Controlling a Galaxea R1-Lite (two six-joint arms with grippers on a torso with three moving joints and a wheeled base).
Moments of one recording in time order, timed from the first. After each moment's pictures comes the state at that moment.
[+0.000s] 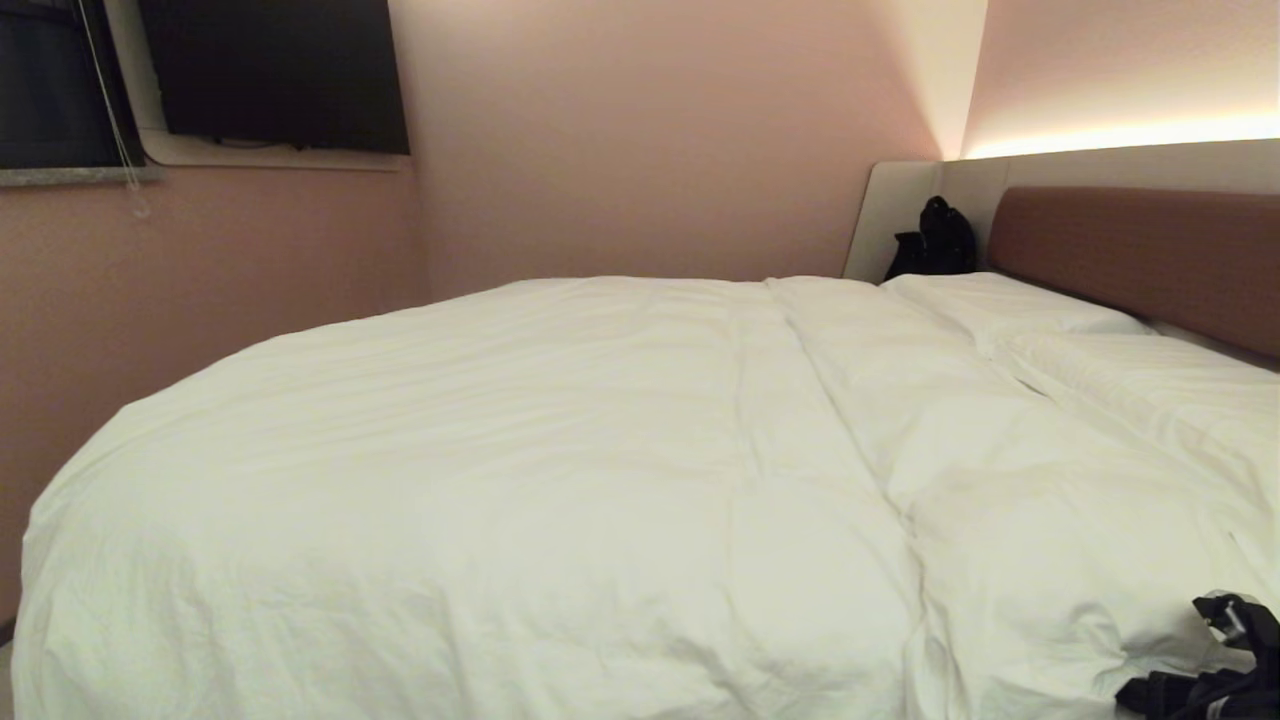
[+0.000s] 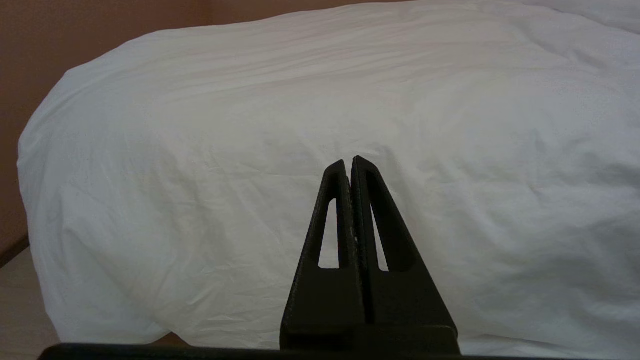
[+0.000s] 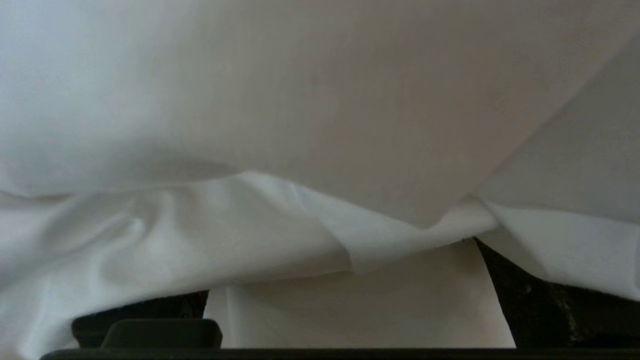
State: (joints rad) left arm 0.01 0.00 0.00 0.00 -0.04 0.07; right arm -0.61 2.26 0.00 -1.49 0.36 -0.22
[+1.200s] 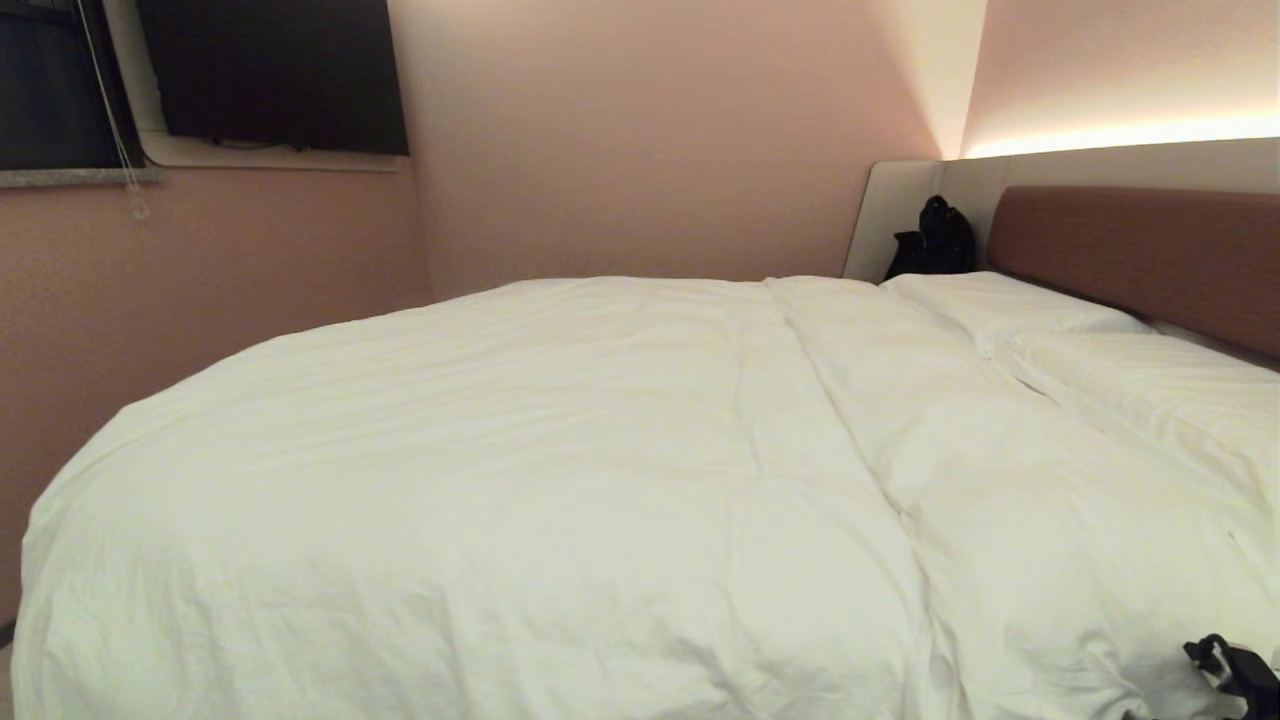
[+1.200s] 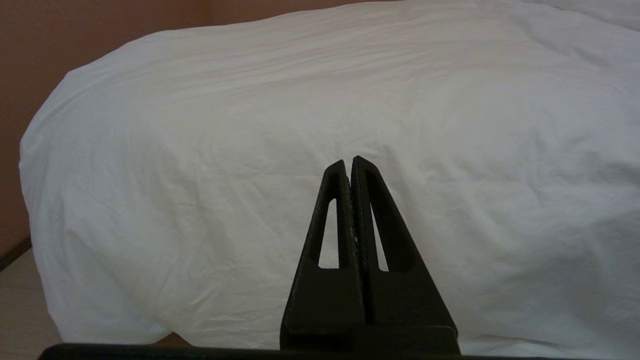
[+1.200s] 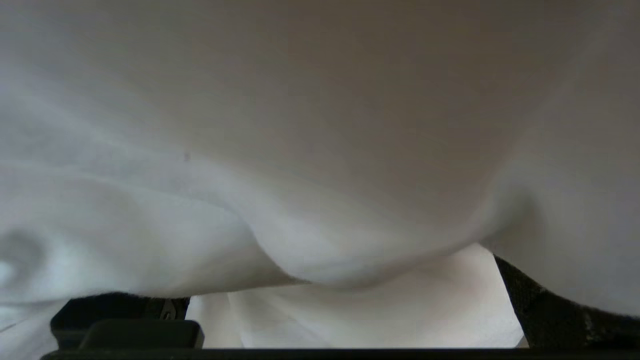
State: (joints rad) left arm 0.01 0.00 0.00 0.01 -0.04 0.08; right arm -0.63 2.38 0.00 -1.42 0.22 -0.22
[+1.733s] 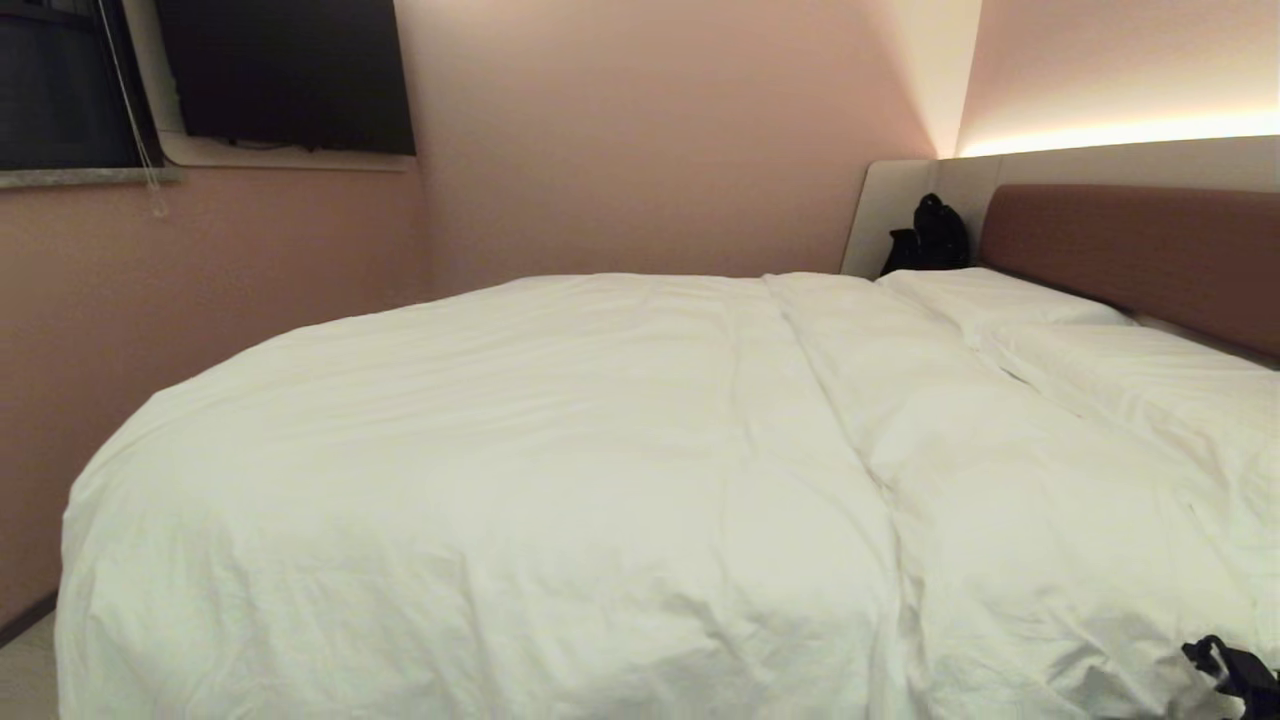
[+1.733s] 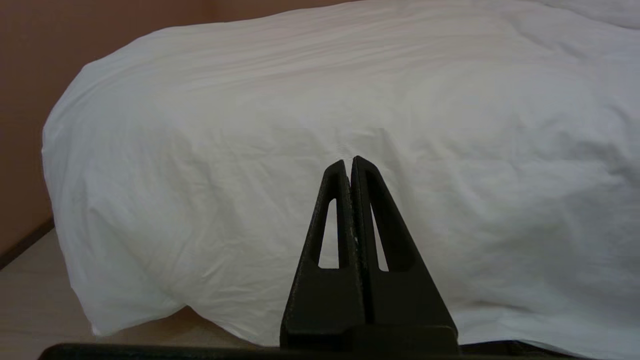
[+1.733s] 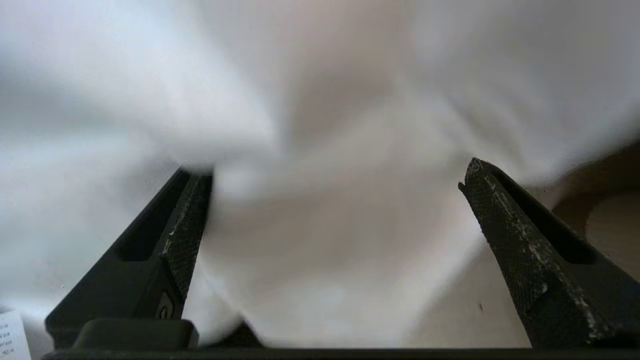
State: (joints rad) left arm 0.01 0.00 0.00 0.01 -0.04 0.08; right arm -0.63 2.38 0.00 -1.42 0.22 -0.22
